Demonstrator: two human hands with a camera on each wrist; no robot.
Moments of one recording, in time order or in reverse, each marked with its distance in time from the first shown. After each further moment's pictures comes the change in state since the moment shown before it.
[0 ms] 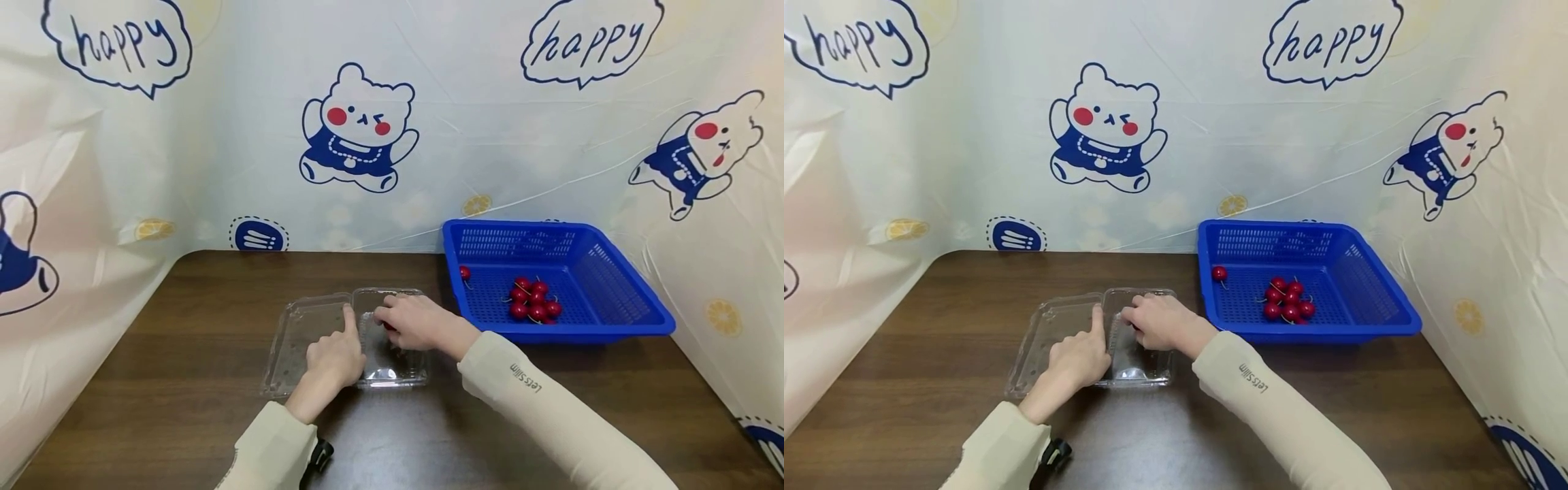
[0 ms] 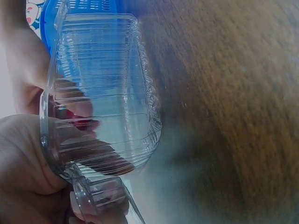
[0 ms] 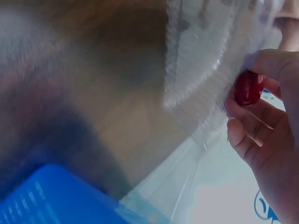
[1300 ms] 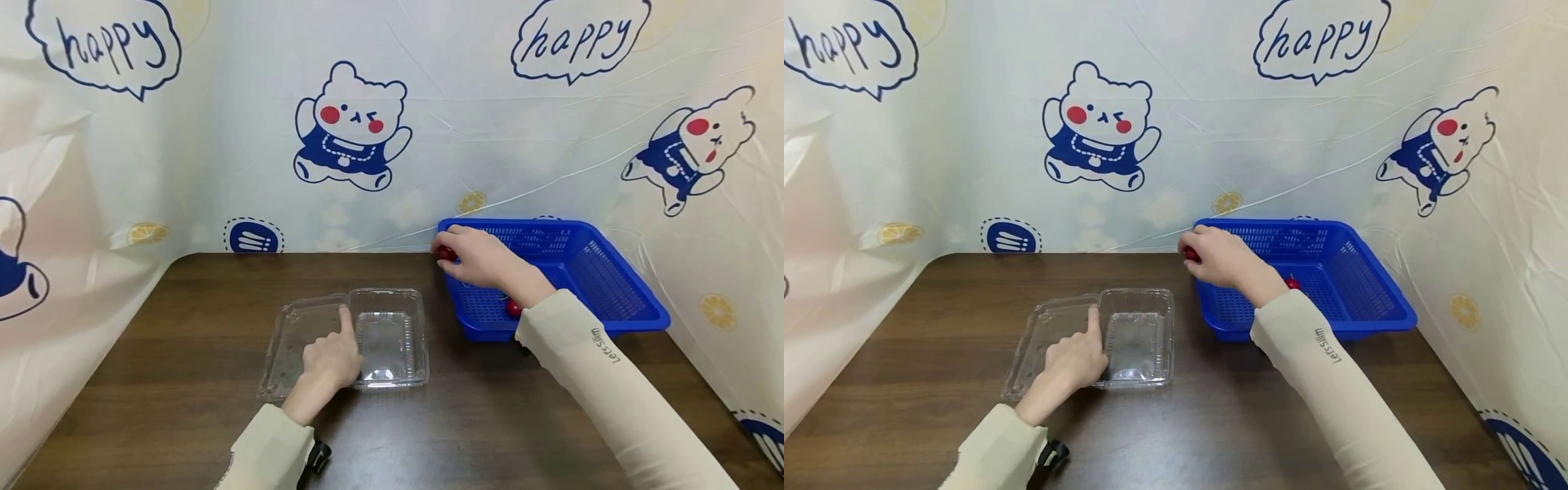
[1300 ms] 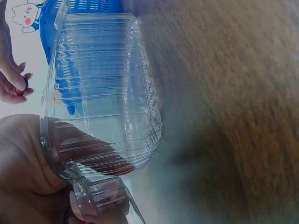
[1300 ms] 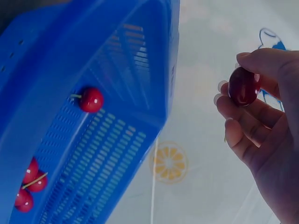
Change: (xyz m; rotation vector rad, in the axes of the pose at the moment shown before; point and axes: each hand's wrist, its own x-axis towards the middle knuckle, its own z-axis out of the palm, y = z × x) left_hand -0.006 0.005 0.005 -0.002 0.004 -0.007; right_hand -0.052 0.076 -0.074 0.142 0.168 0.282
